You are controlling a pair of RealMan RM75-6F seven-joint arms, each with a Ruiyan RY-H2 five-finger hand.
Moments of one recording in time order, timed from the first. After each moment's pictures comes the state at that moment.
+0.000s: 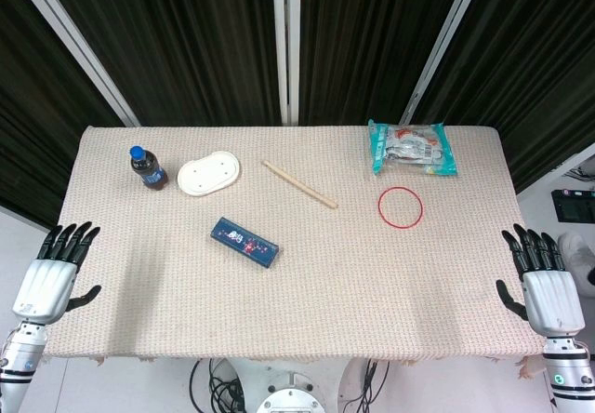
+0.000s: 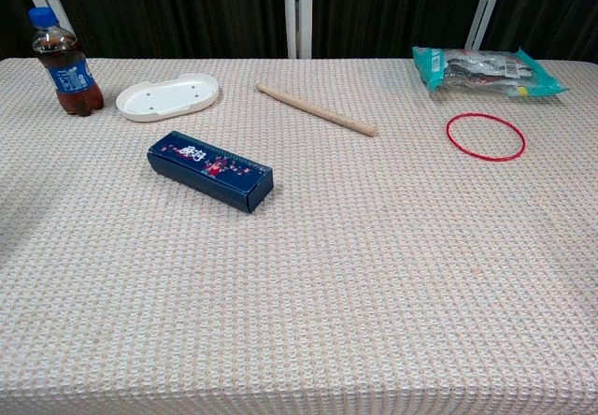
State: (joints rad) left arm -0.18 -1.14 -0.03 -1.57 1.57 1.42 0.11; right arm 0.07 -1.17 0.05 -1.57 -1.55 1.53 -0.10
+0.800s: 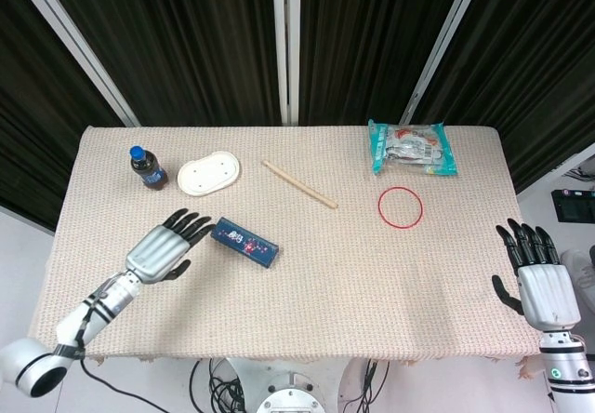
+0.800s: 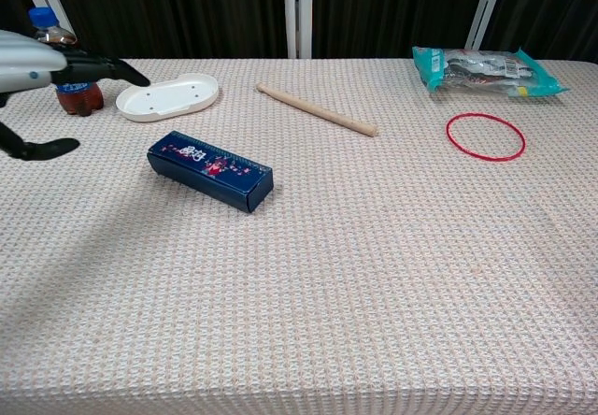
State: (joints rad) left arm -0.61 -1.18 -0.10 -1.65 1.55 0.86 0.15; right arm 0.09 -1.15 0.07 -1.61 -1.55 1.50 -0.11
